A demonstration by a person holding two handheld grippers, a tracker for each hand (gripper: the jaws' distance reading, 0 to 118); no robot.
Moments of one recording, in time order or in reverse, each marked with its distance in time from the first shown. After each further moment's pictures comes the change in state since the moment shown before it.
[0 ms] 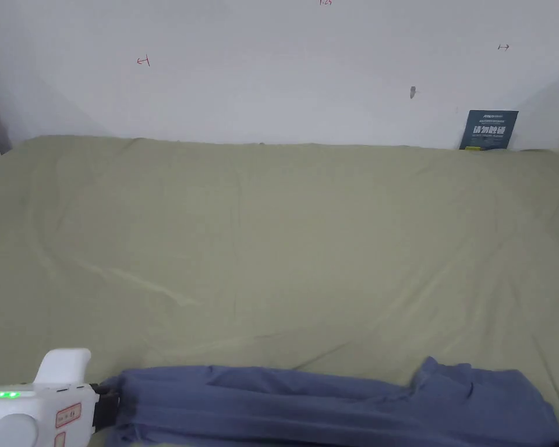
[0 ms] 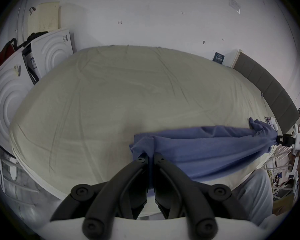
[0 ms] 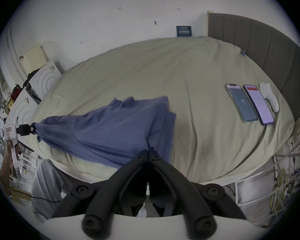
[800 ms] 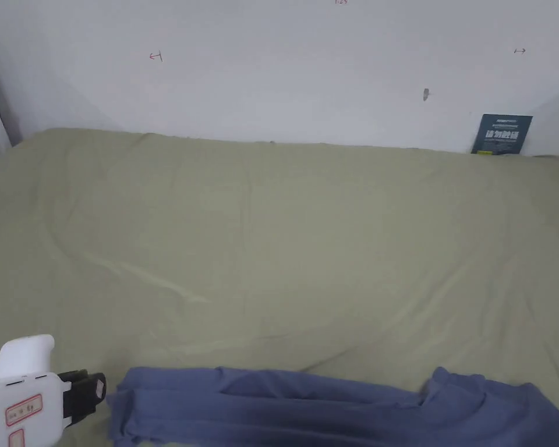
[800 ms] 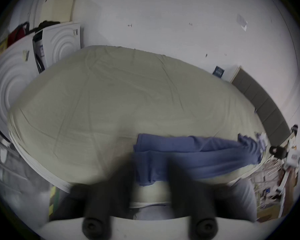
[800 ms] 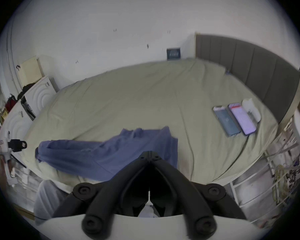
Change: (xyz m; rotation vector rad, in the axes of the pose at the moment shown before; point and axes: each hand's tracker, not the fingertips) left arm -0.008 0.007 0.064 0.094 -0.056 0.162; right arm -0.066 0.014 0.048 0.264 -0.145 -0.017
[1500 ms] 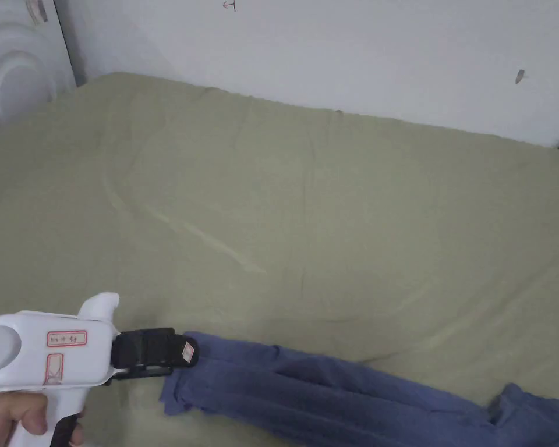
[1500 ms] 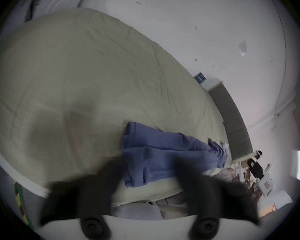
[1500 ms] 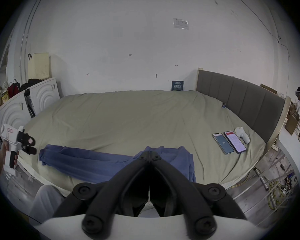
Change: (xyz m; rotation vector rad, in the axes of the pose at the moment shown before) left arm -0.079 0.013 -0.084 -0.204 -0.413 0.241; right arm -0.103 -0.025 0.064 0.201 -0.037 0.102
